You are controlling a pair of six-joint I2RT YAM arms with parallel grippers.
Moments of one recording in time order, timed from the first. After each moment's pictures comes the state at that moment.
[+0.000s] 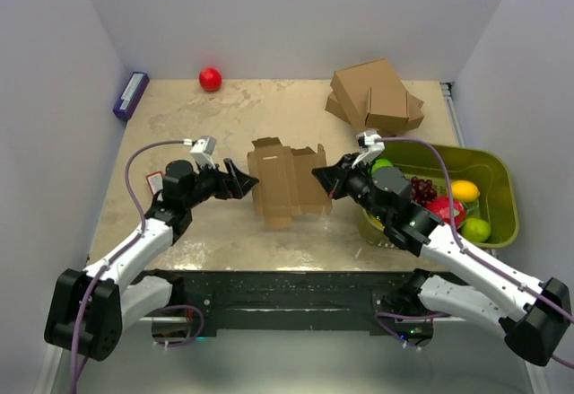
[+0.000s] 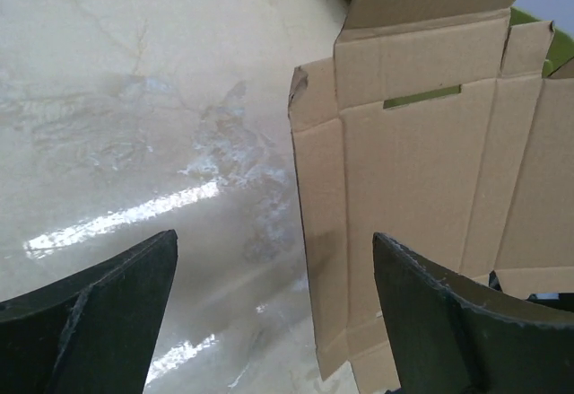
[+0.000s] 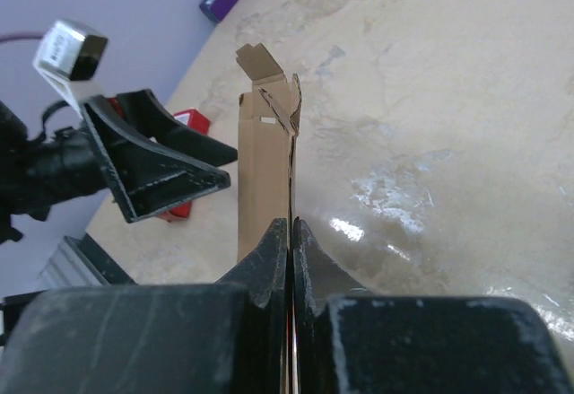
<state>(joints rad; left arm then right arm) -0.28 1.05 0.47 0.24 0.41 -0.51 0.77 0.92 0.70 0.07 0.11 0.54</state>
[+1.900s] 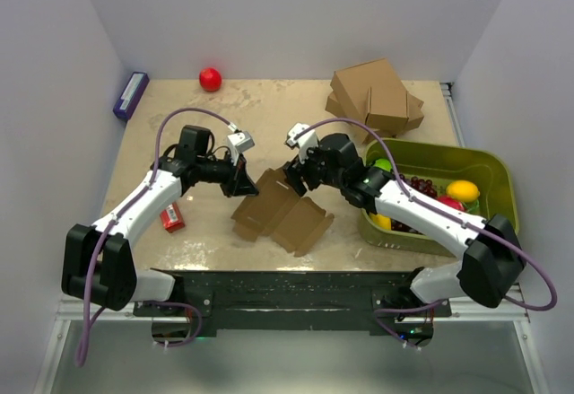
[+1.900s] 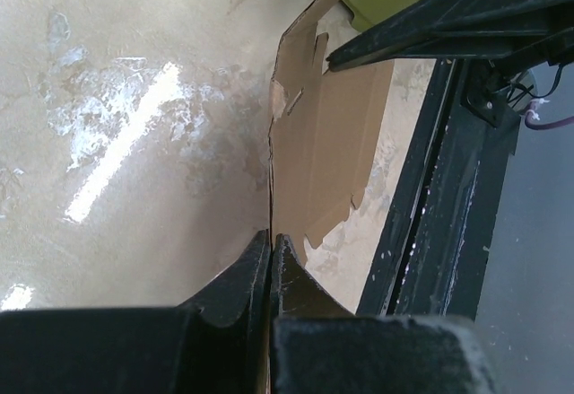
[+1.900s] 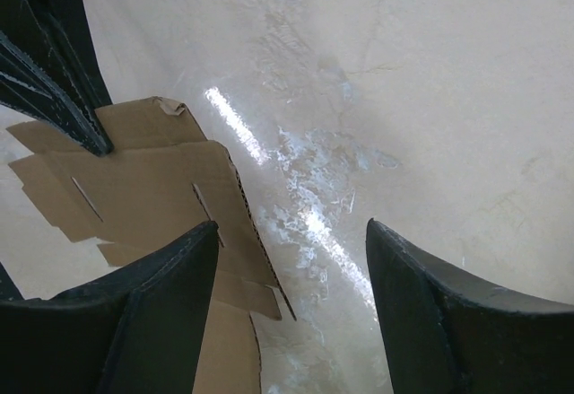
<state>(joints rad) -0.28 1.34 0.92 -0.44 0.91 0.22 0.77 1.37 1.02 -0.14 -0.07 -0.10</state>
